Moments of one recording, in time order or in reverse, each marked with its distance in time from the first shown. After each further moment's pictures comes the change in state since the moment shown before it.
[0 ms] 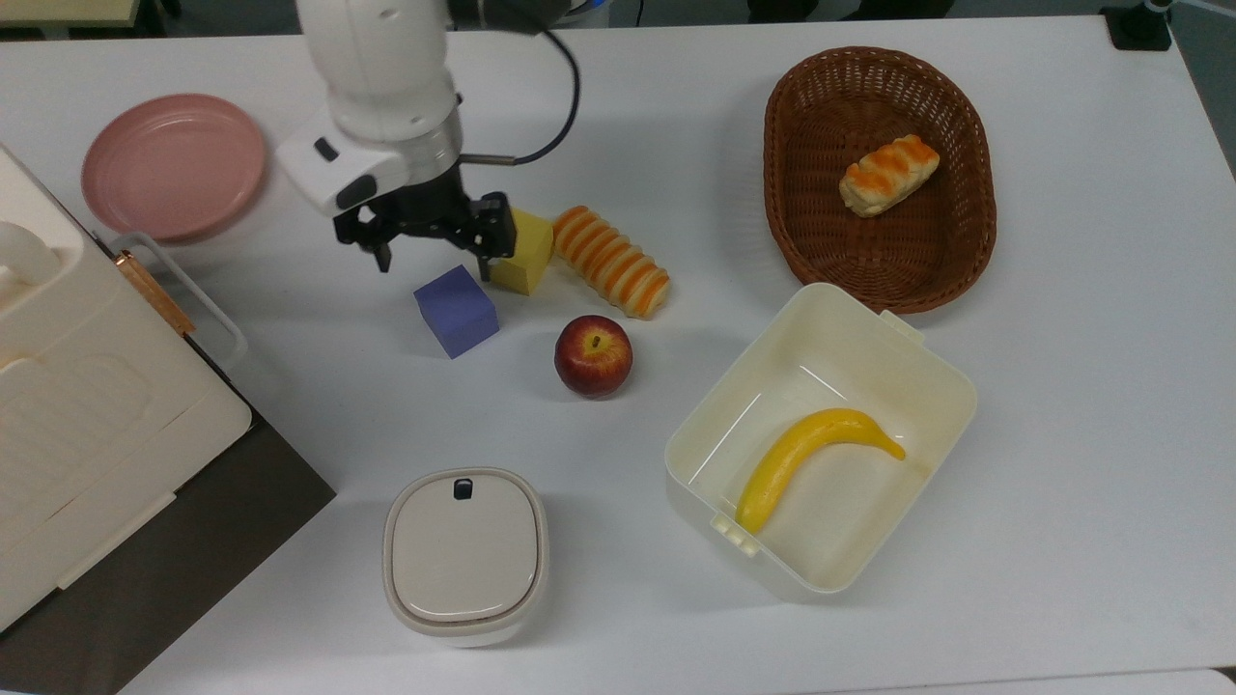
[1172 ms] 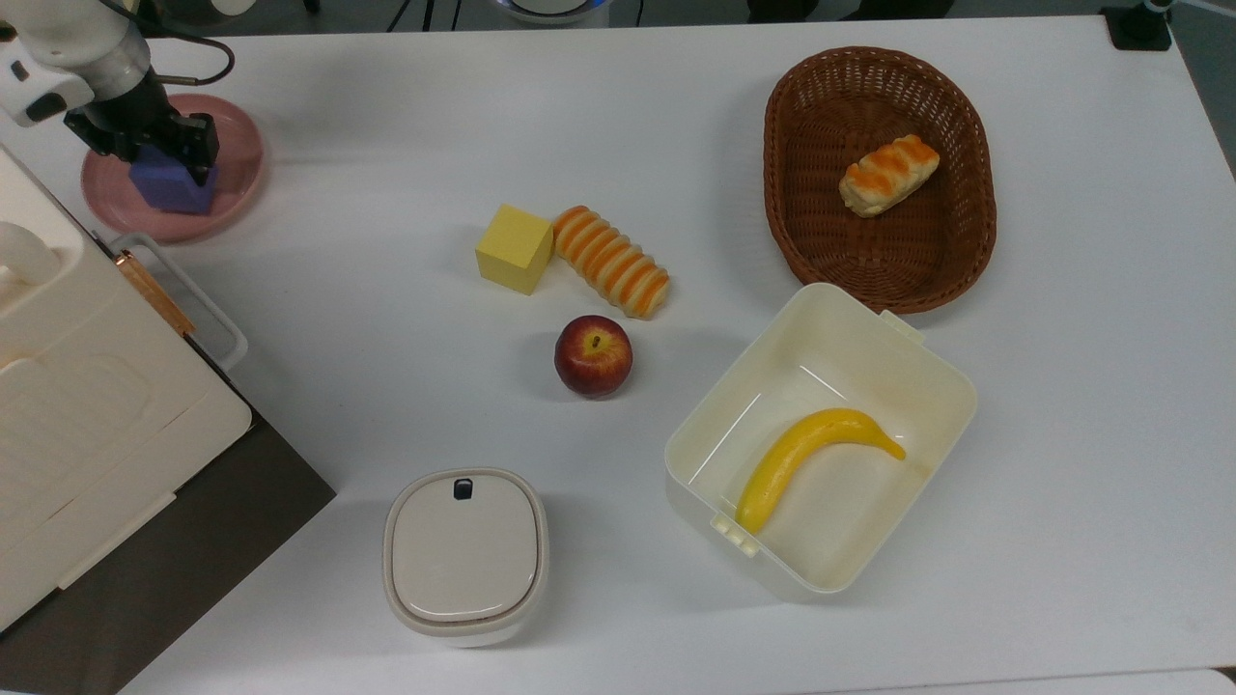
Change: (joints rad) arm -0.393 0.001 -0.171 -0.195 0.000 0.134 -0.532
